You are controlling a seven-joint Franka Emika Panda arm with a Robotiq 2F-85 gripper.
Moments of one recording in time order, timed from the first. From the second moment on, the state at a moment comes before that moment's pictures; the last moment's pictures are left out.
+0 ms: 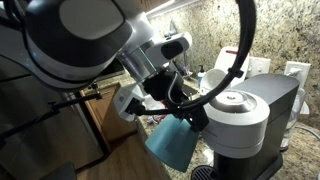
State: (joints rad) arm -0.23 -0.14 -0.11 -2.54 -0.63 2.71 0.40
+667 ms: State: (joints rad) arm -0.22 -0.11 -0.11 -2.54 -0.63 2.71 0.40
